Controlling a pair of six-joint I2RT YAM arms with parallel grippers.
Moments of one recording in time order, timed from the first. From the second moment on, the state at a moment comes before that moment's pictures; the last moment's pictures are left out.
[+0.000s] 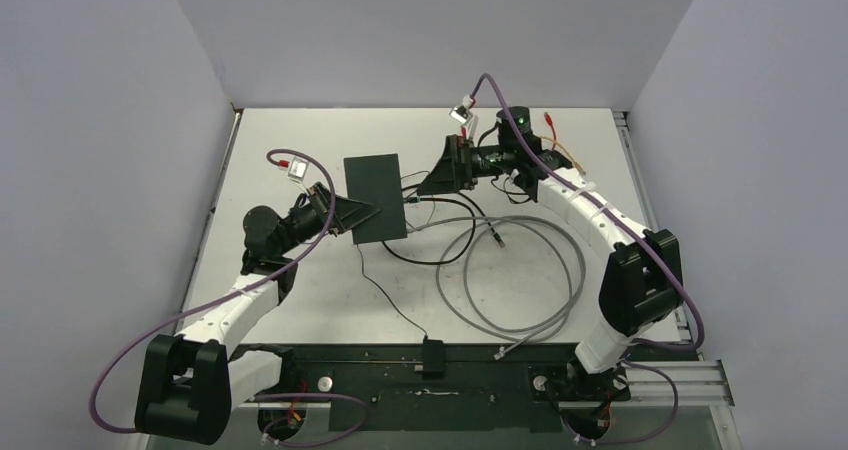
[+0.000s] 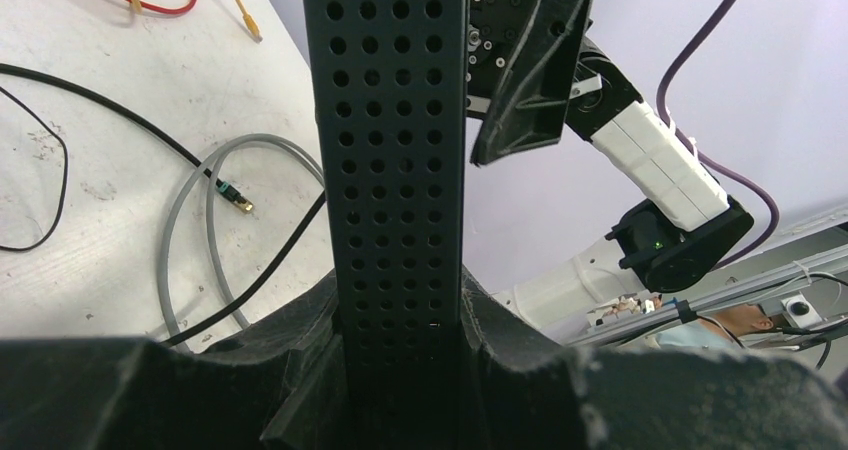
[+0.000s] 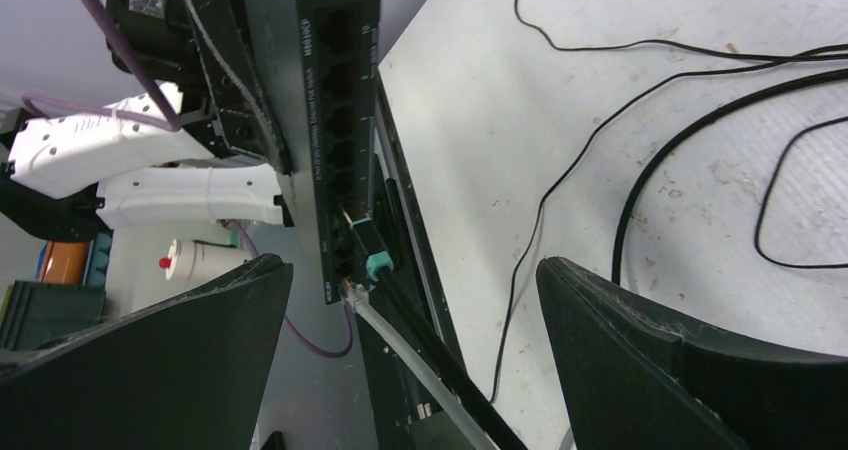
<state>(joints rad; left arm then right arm) -0.17 1.10 0.46 0.86 0.82 -1.20 0.42 1.65 1.38 -0.21 -1.03 0.47</state>
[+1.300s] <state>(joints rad) -0.17 1.12 0.46 0.88 0.82 -1.21 0.52 1.72 1.37 -0.07 -1.14 0.53</state>
